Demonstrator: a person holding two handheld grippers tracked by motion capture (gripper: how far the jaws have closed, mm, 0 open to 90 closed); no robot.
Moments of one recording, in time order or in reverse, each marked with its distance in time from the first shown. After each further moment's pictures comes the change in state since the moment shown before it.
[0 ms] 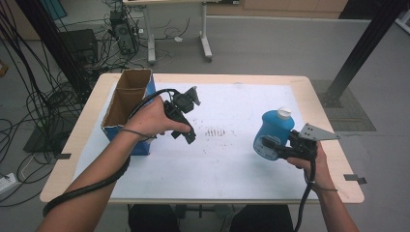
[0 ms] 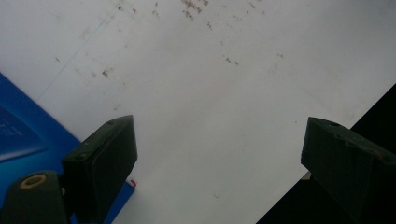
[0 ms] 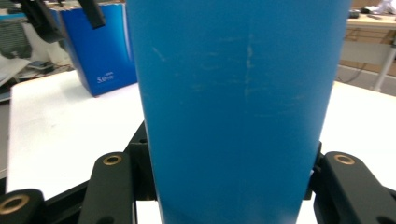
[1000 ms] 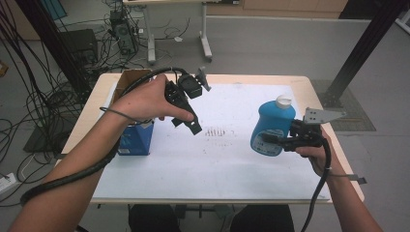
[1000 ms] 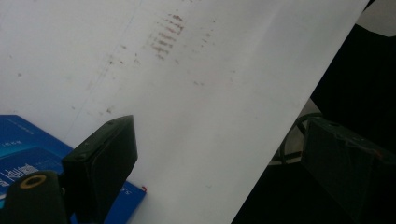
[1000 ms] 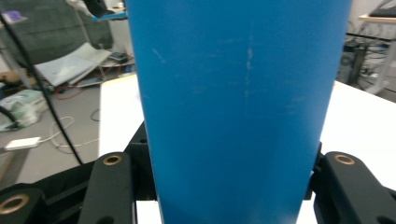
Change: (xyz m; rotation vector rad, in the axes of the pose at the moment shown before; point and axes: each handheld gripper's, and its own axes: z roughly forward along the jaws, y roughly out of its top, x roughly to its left) left arm -0.029 0.014 -0.073 -0.048 -0.032 0.210; right arm -0.003 0.052 -0.002 0.033 0.290 -0.026
